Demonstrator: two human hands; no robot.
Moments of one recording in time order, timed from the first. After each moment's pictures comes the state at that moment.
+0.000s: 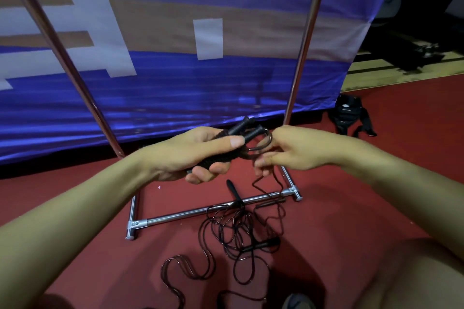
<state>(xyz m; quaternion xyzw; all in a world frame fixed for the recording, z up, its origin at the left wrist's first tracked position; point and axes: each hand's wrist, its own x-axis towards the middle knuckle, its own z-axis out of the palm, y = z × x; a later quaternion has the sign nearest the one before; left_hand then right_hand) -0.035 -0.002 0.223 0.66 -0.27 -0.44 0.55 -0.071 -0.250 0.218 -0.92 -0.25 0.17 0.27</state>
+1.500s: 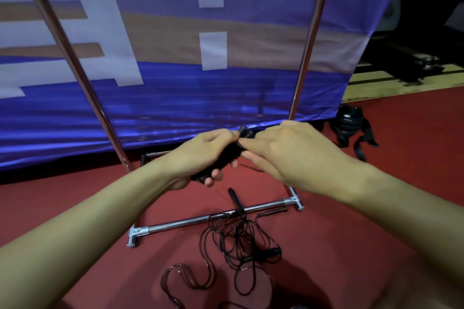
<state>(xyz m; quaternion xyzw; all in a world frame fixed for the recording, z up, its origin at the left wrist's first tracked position) -0.041 -0.018 0.220 0.77 -0.16 -0.29 0.55 -0.109 -0.211 0.242 -0.95 -0.26 -0.15 -0.07</state>
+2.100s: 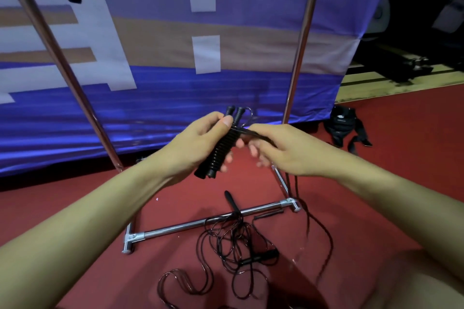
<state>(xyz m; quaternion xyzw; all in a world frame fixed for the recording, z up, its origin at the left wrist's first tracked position) -0.037 -0.024 0.229 0.71 -0.25 -0.21 0.63 -0.082 -0.235 0.229 -0.93 -0.20 0.02 0.30</state>
